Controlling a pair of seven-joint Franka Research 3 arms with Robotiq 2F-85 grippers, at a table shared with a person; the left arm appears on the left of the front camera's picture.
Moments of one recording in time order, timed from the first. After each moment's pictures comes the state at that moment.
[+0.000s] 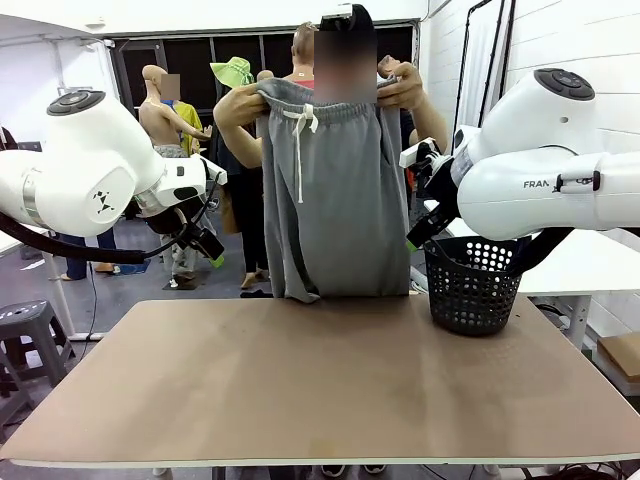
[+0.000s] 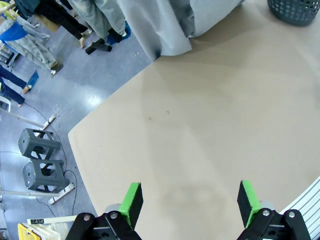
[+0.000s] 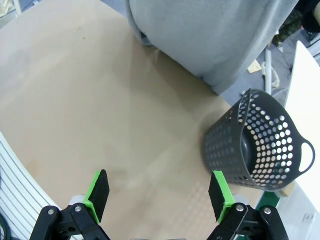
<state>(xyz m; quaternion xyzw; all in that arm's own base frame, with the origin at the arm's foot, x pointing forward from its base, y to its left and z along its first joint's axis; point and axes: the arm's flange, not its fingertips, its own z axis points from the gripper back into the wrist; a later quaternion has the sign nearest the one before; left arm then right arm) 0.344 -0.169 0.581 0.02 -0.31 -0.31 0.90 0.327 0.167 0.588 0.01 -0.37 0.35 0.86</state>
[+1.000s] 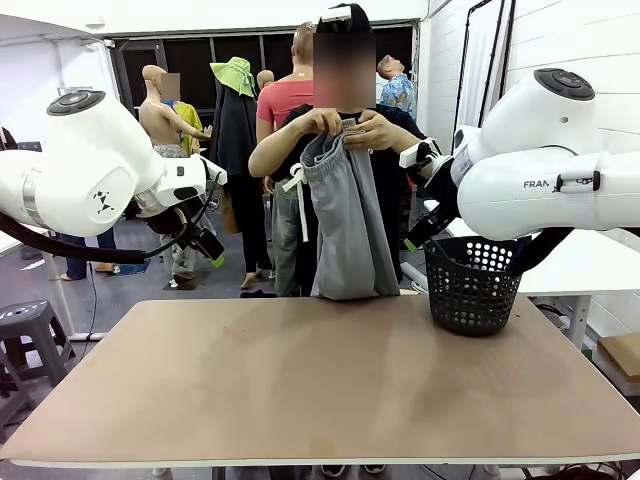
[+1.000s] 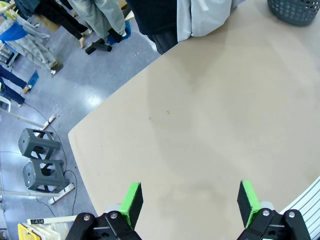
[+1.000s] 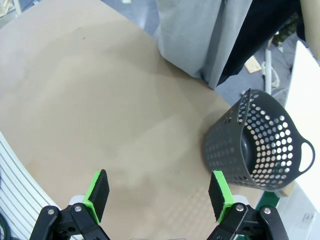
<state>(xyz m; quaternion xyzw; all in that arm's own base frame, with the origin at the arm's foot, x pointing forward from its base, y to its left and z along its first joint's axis) 0.344 -0.169 0.581 0.02 -0.31 -0.31 0.90 0.327 0.167 0.588 0.01 -0.37 0.35 0.86</state>
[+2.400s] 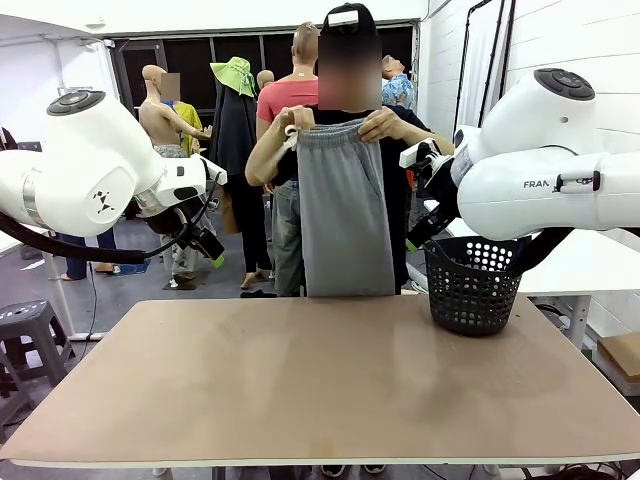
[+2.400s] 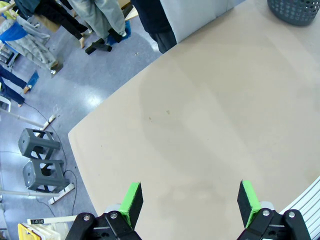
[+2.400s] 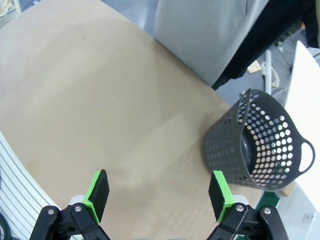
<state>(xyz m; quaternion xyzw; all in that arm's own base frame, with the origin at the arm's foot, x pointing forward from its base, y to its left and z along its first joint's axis) 0.344 -0.169 0.581 0.02 -0.31 -0.31 0.90 0.327 0.167 0.588 0.01 -0.37 0.35 0.86</state>
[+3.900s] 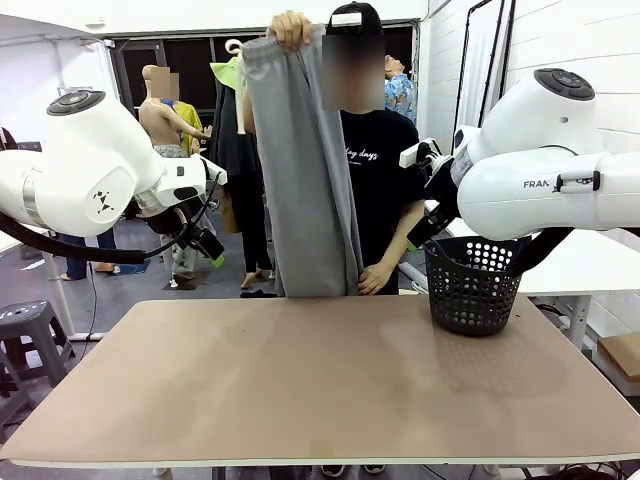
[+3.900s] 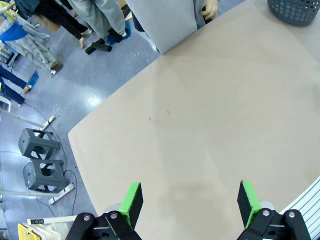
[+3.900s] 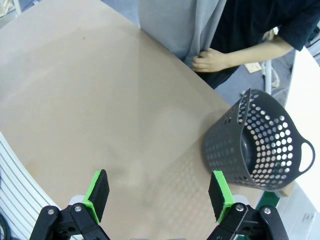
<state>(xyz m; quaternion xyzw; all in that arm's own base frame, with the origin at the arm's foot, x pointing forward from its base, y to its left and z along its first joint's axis) 0.344 -0.169 0.581 0.02 -0.31 -0.31 0.90 0.327 0.167 0.588 0.01 -0.37 0.35 0.86</state>
